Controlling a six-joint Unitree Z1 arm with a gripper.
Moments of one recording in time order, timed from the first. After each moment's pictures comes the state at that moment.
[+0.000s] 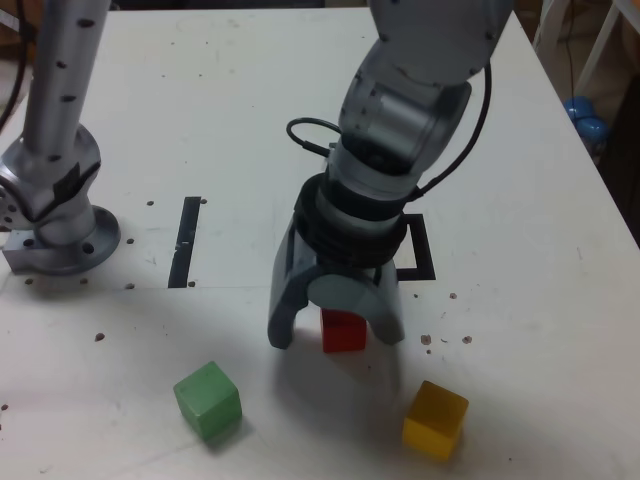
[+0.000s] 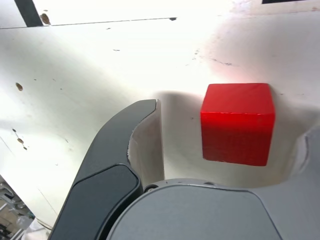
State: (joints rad) arm -0.42 2.11 -1.53 1.27 -0.14 -0.38
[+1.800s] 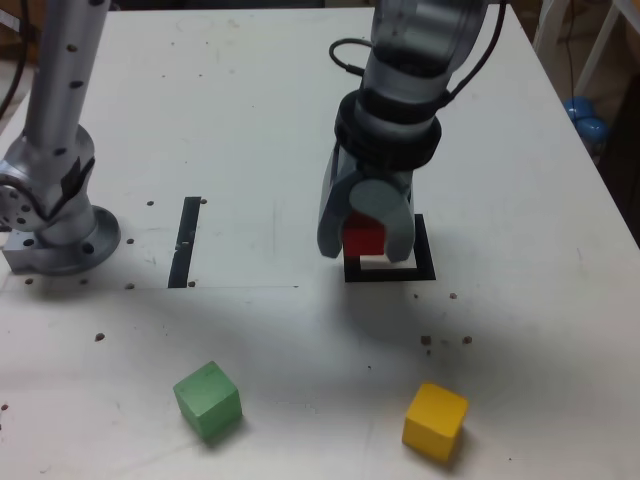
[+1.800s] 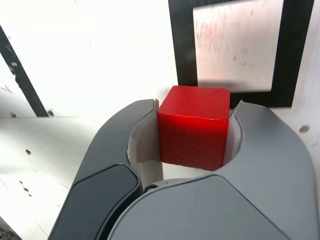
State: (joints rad) arm -0.19 2.06 -1.59 1.31 0.02 -0.12
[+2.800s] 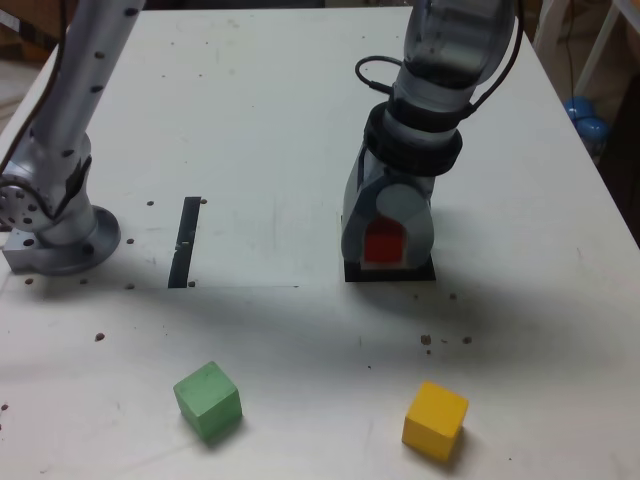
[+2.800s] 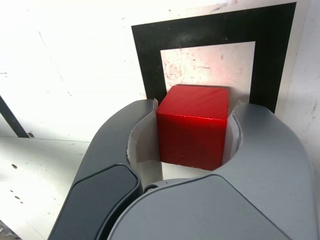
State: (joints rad) arm -0.11 2.17 -1.64 1.27 -0.02 -0.03
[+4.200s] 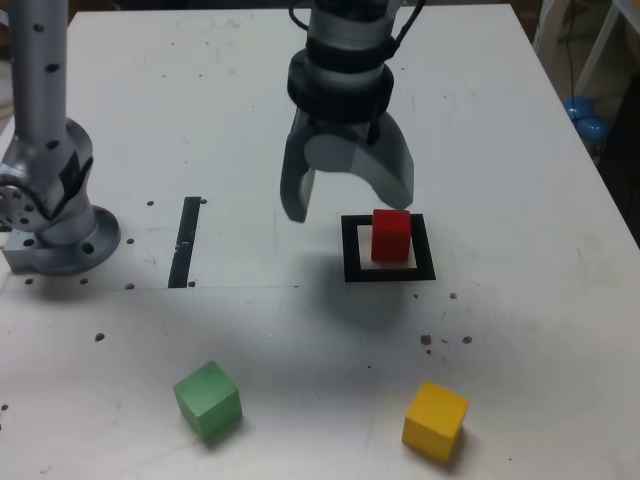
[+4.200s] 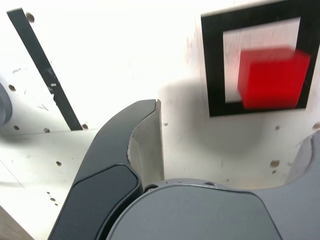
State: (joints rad) arm -0.19 1.89 -1.44 1.27 0.03 -0.05
